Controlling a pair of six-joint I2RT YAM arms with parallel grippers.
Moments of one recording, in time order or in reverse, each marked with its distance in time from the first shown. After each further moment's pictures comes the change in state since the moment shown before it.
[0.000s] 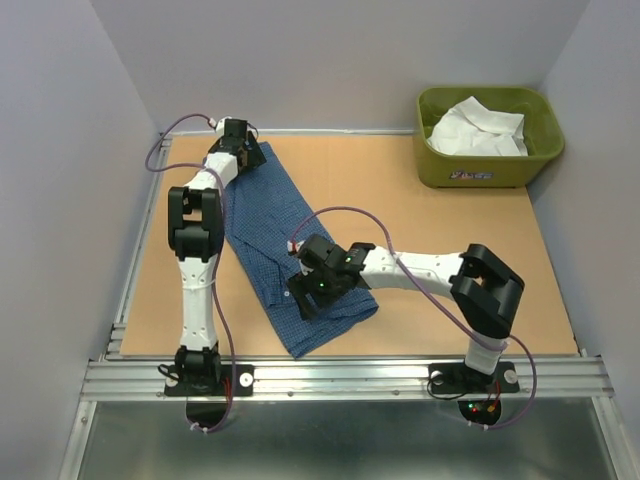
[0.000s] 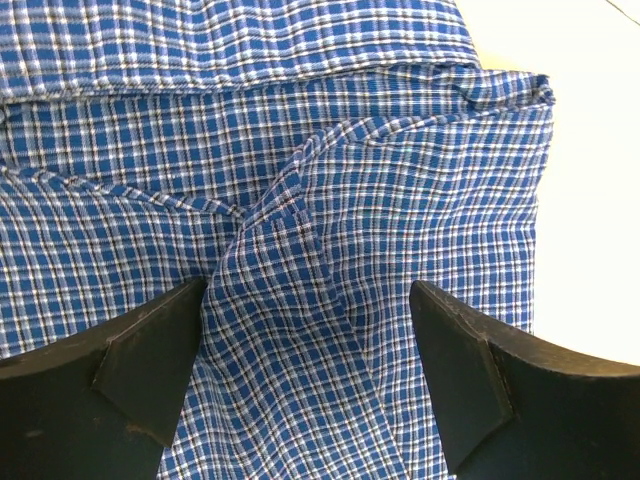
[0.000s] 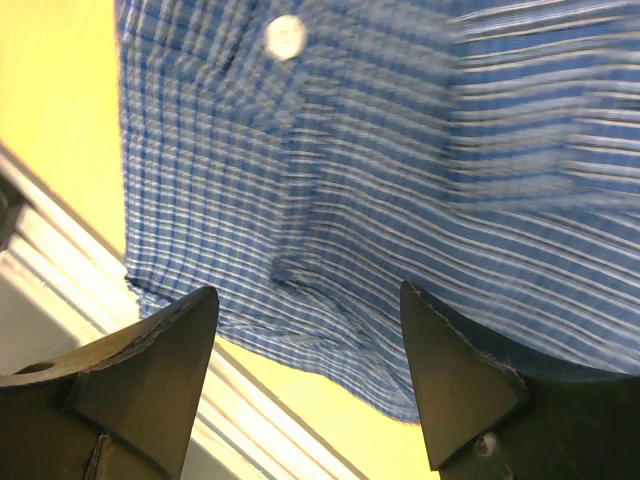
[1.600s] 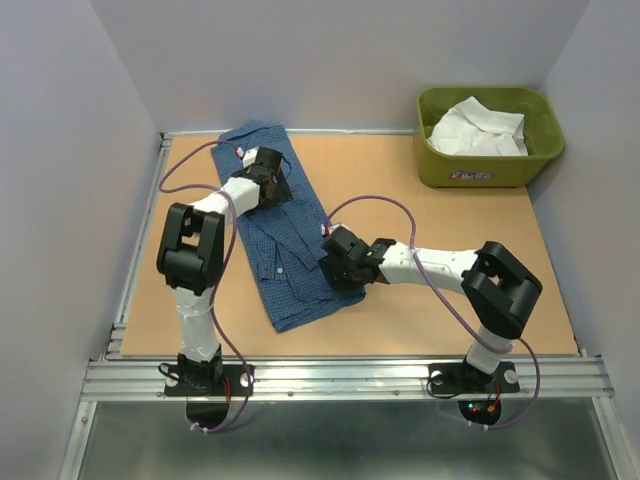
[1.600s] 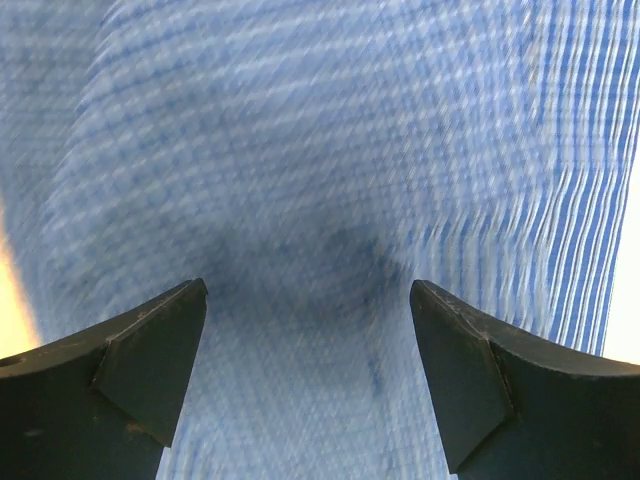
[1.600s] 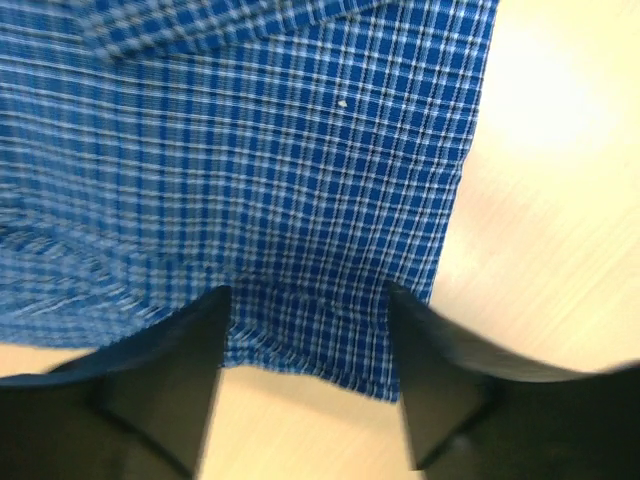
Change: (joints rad) left arm -0.226 -0.362 -0.524 -0.013 -0.108 -0.102; right arm -0.125 -0.084 -0.154 0.048 0.380 -0.010
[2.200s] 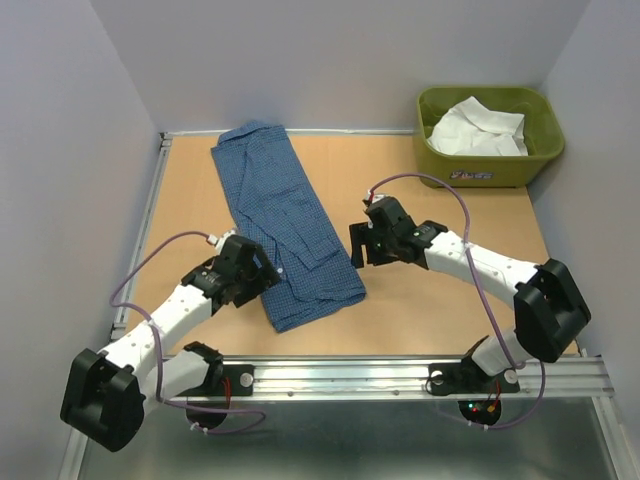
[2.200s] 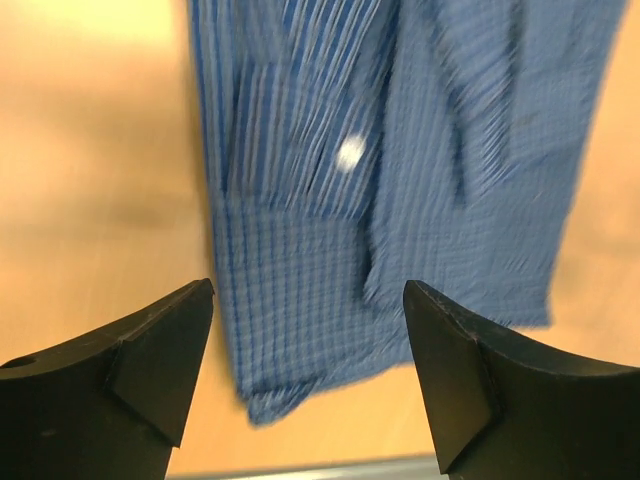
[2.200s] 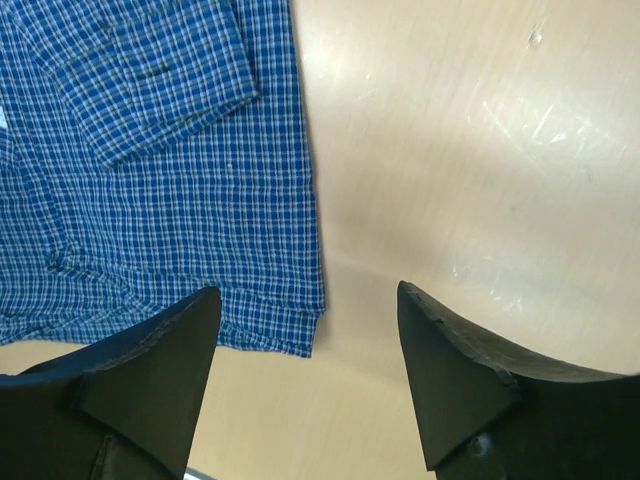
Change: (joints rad) left arm -0.137 -1.036 -0.883 -0.119 0.212 -0.302; right arm -0.225 -0.259 -0.058 -0.003 -0.099 0.049
